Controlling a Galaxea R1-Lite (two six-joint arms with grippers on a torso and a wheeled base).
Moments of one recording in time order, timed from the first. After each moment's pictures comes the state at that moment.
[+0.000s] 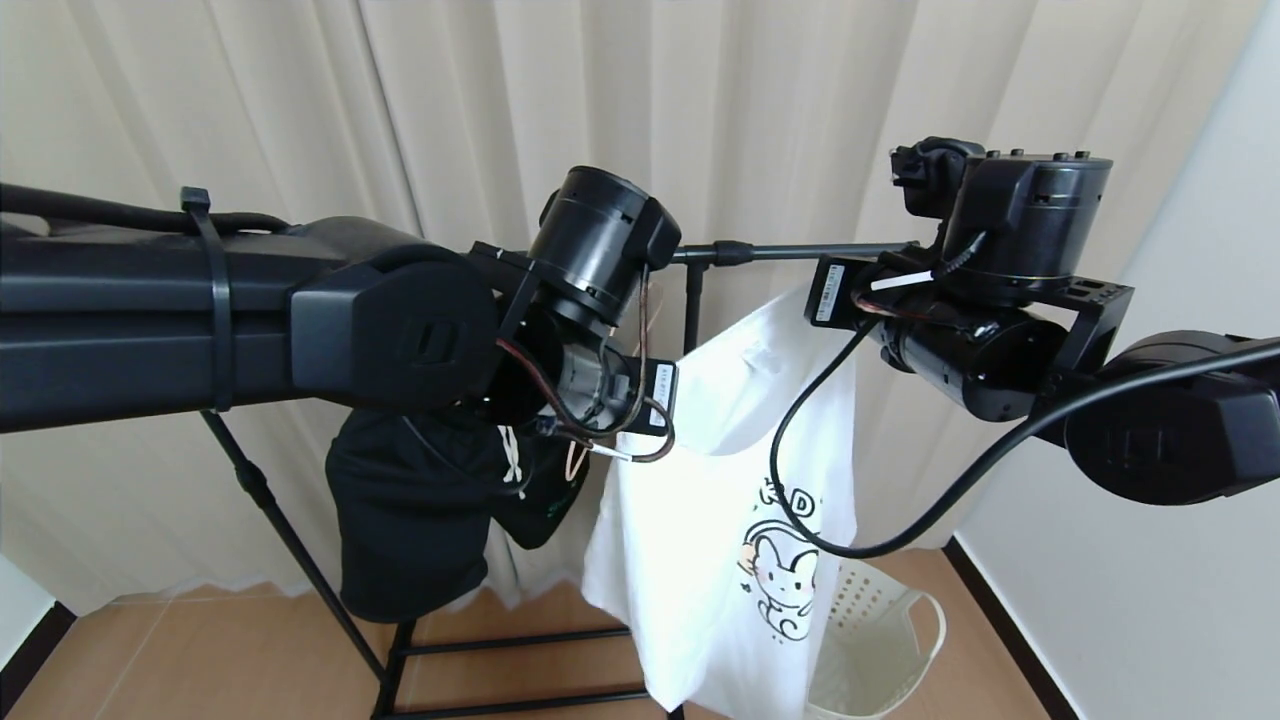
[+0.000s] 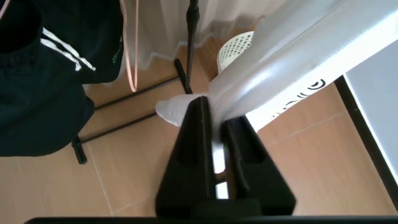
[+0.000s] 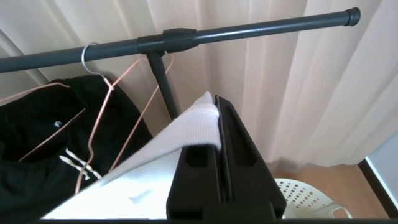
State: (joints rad) left arm -0.75 1.96 -1.64 0.40 0.32 -0.30; right arm 0.57 1.81 -1.19 -0.53 -0.52 0.23
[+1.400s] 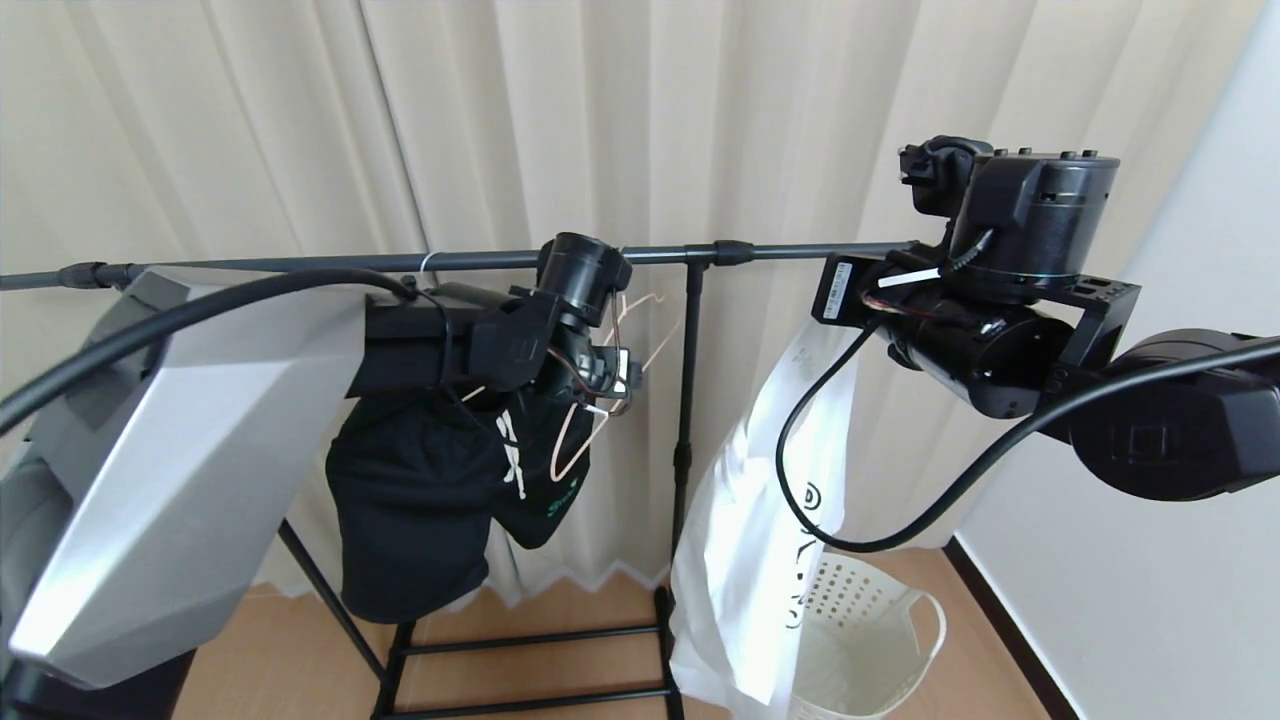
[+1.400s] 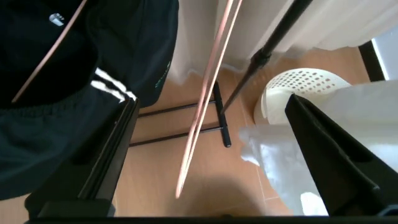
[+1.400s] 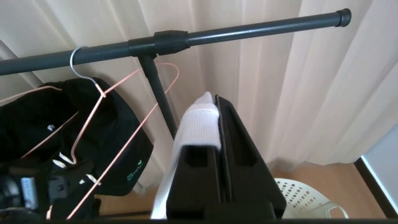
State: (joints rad) left arm -0.53 2.31 -1.94 0.30 0.35 -0.23; right arm 0.55 1.81 -1.19 -0.53 -0.51 0.23
